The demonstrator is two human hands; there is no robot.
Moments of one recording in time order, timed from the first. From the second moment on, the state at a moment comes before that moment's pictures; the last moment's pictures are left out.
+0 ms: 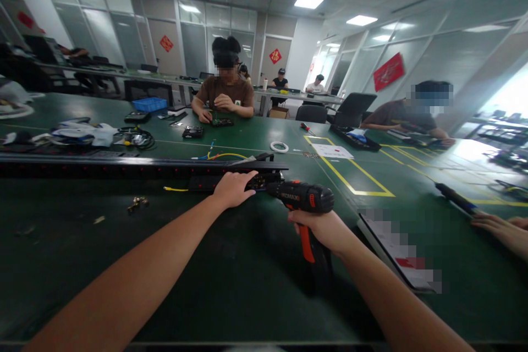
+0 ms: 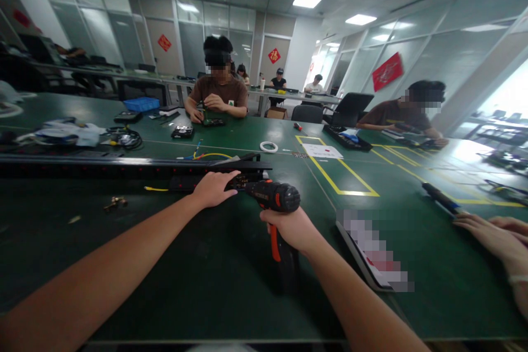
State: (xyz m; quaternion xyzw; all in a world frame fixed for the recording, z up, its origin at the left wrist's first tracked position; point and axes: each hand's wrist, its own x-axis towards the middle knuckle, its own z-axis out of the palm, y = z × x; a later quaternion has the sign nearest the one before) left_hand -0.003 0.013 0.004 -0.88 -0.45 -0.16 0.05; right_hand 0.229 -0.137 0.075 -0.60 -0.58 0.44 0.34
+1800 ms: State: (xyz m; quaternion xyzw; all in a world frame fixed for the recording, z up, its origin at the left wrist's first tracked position) left_hand -0.004 0.010 0.008 -0.88 -0.45 -0.16 0.05; right_hand 0.229 -0.137 0.072 -0.60 -0.56 0.45 0.35
